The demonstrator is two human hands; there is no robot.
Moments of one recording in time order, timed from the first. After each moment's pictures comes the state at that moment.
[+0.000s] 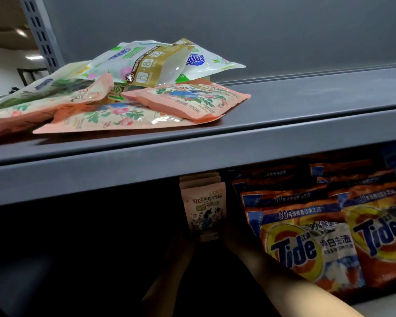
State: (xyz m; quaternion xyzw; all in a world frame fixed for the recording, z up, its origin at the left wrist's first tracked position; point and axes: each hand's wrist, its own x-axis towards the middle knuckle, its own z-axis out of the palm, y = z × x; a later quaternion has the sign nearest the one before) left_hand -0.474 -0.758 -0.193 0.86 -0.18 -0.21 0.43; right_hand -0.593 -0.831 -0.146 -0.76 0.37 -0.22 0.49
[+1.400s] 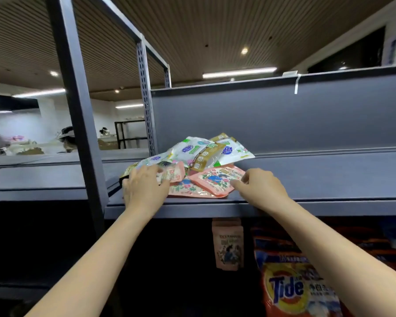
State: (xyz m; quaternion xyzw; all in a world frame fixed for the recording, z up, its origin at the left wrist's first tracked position) left_hand -0.581 -0.551 0.183 0.89 -0.25 0.26 0.27; right_hand -0.726 -0.738 0.180 -0.90 0.30 -0.30 0.15
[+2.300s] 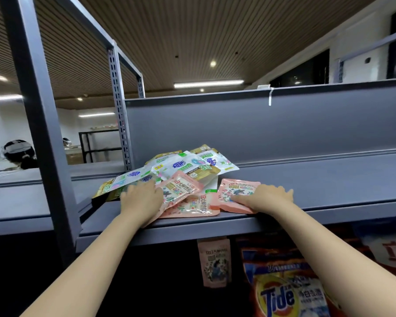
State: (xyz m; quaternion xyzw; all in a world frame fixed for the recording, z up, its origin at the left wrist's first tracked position) left_hand -0.524 -0.594 0.188 0.92 -0.32 0.16 0.17; right_hand -0.718 -0.784 0.181 -0.84 0.51 -0.12 0.11
